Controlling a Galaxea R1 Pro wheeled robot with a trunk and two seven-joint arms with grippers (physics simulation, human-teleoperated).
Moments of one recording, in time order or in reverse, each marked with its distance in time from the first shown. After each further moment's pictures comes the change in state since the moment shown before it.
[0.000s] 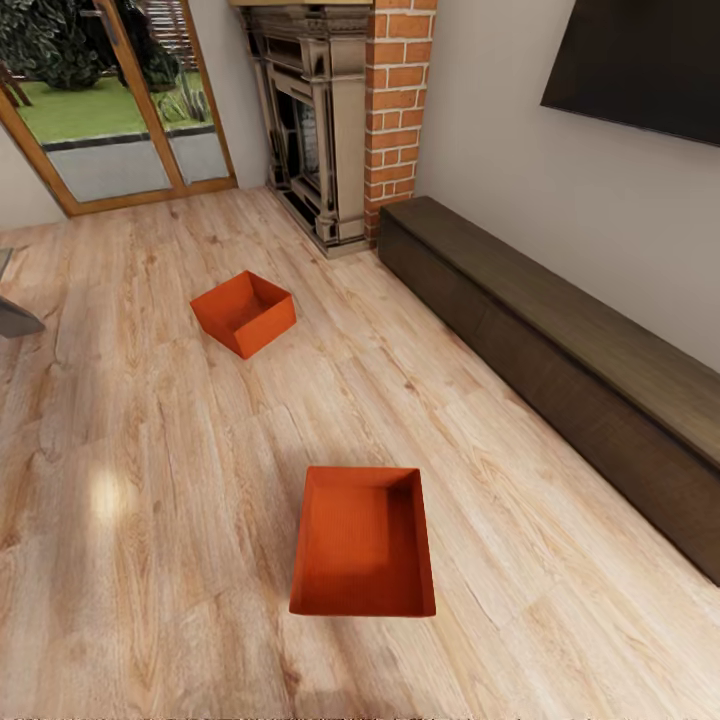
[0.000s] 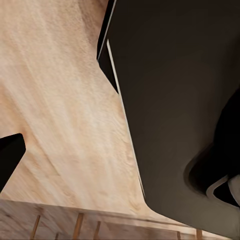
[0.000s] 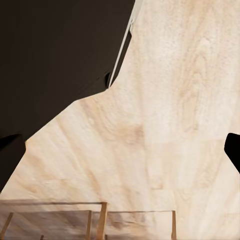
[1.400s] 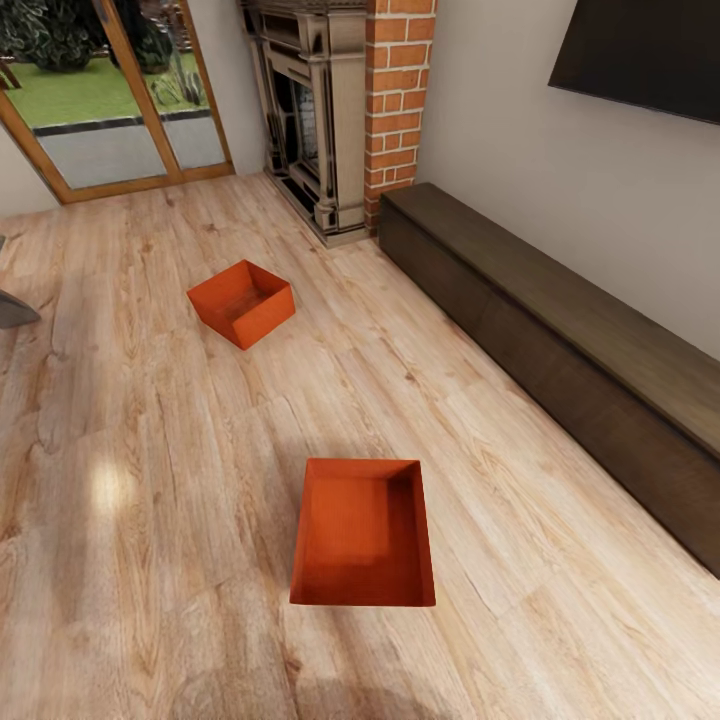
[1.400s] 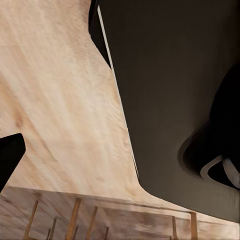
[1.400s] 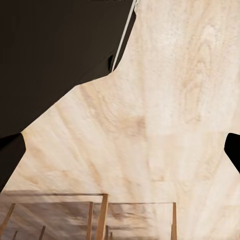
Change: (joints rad) left arm 0.000 -0.019 0.006 0.007 0.004 0.013 -0.001; right arm 0.002 0.001 -0.006 0.009 0.006 -0.009 -0.006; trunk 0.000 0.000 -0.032
